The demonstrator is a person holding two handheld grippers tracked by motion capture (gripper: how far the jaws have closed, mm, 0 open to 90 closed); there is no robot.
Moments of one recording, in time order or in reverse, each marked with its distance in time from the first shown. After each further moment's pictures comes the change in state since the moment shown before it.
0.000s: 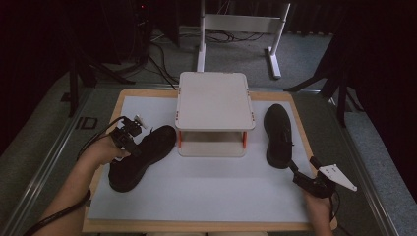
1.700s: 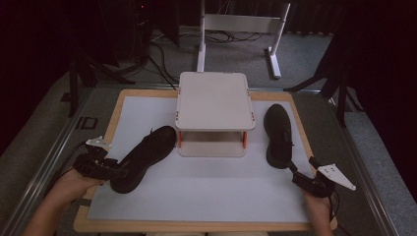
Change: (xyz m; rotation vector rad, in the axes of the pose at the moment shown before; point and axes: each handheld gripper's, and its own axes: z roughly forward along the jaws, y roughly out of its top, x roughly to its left) left arm -0.007 -0.117 -0.014 -0.418 -0.084 -0.107; right arm 0.001 0.000 0.001 0.012 0.004 -0.007
